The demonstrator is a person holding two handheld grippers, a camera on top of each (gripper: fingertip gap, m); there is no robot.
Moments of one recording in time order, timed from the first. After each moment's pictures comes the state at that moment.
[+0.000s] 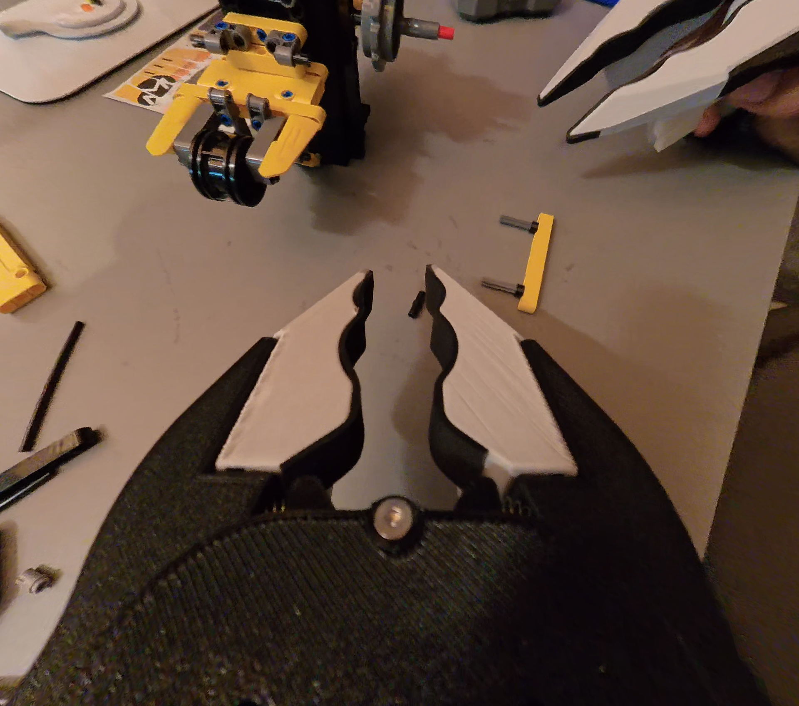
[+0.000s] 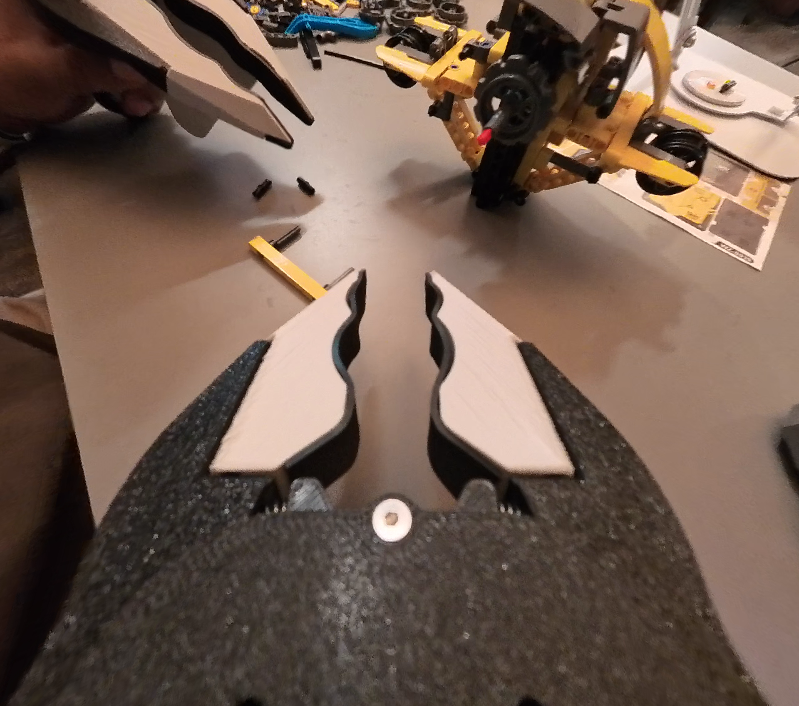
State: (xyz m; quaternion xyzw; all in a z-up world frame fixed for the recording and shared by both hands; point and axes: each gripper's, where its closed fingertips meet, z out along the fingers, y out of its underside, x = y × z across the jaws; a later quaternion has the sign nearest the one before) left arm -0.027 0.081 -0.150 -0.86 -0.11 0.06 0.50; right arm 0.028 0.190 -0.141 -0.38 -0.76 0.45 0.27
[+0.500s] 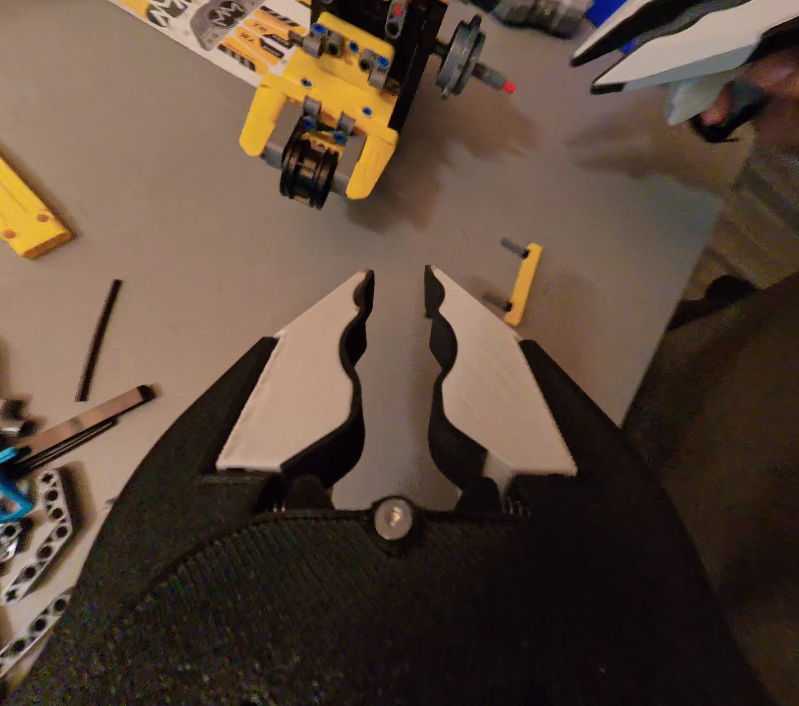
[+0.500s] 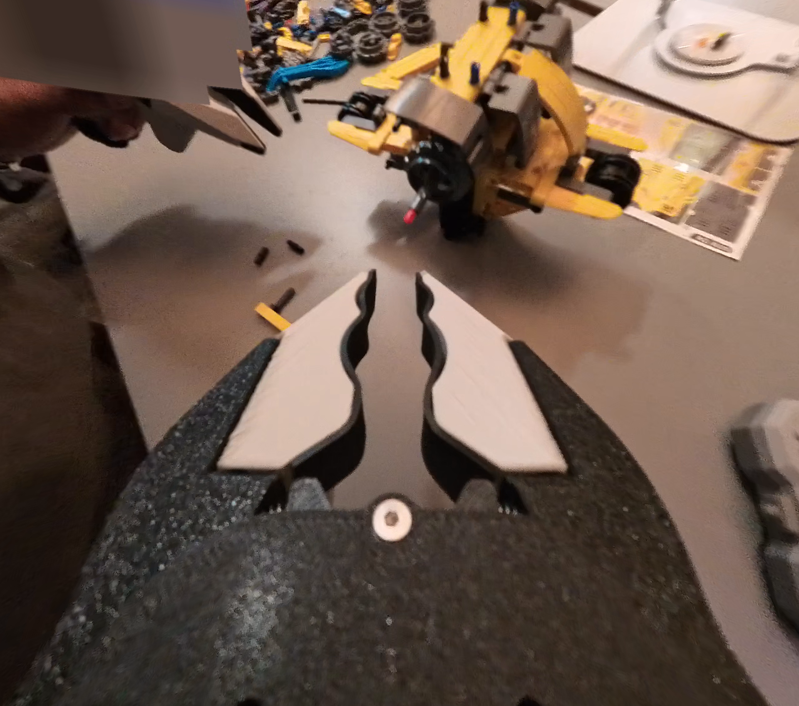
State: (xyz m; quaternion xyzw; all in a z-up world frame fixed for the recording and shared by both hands) left arm -0.053 0.067 -0.118 -0.88 -0.20 -0.05 0.43; right arm -0.001 0.205 -0.093 -0.44 -0.75 0.46 0.19
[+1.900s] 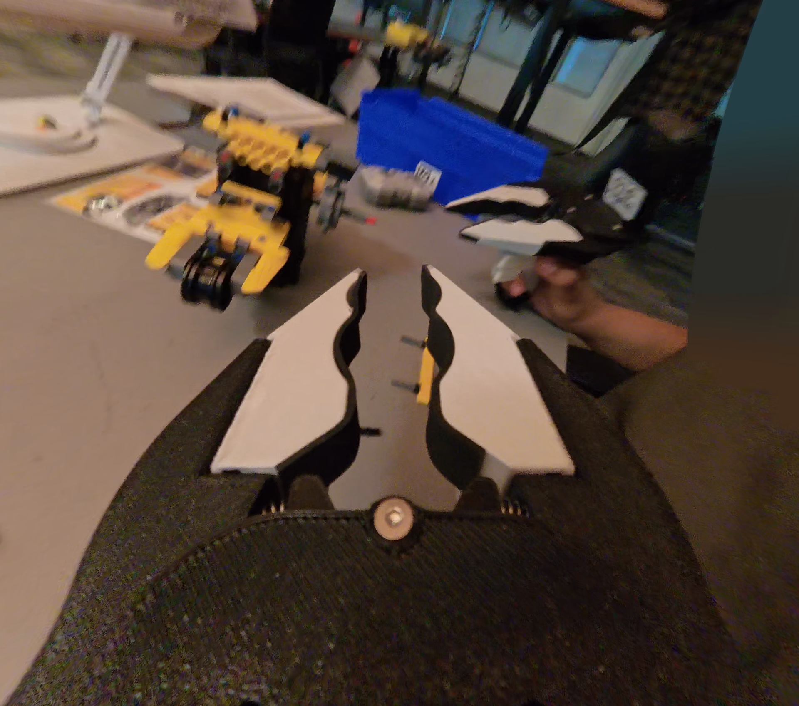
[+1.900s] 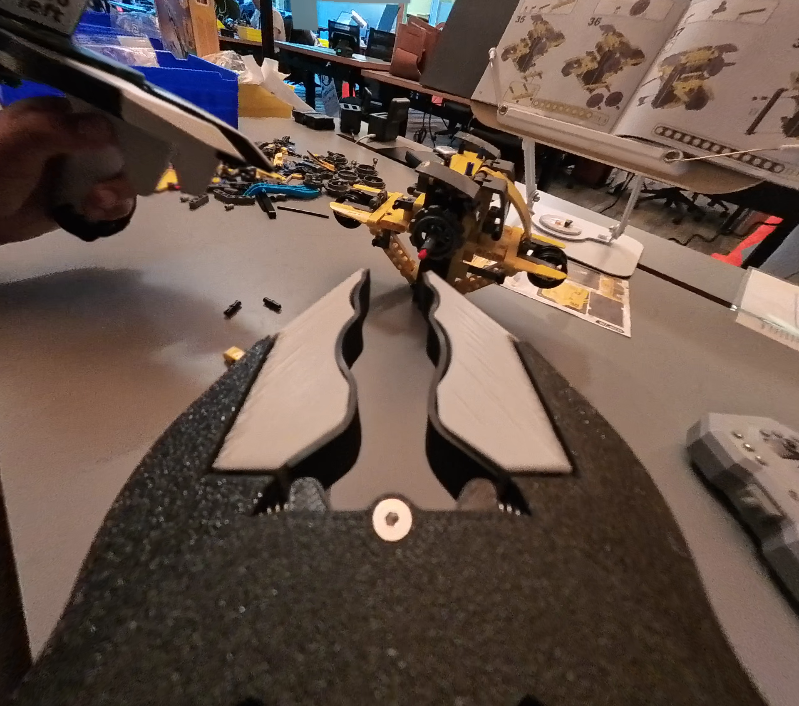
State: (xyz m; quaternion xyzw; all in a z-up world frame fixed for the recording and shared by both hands) left arm -0.011 0.078 -0.064 -0.74 -0.13 -0.08 0.66; right arm 0.024 0.195 -0.085 -0.36 -0.64 0.53 0.42
